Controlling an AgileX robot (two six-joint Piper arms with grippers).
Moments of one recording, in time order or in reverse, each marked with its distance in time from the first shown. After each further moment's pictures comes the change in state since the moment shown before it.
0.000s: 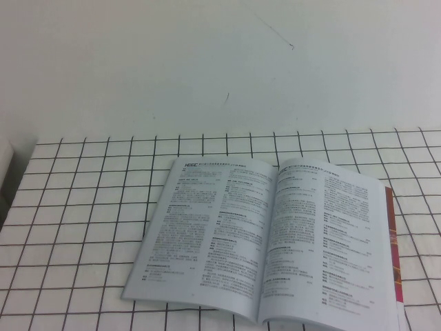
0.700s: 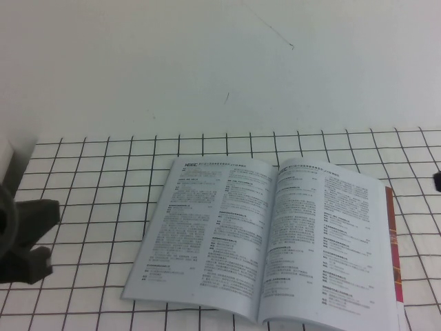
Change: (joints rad) right arm 0.016 1.097 -0.497 0.813 0.400 -1.032; left arm -0.059 0.681 -0.417 -0.715 0.609 0.776
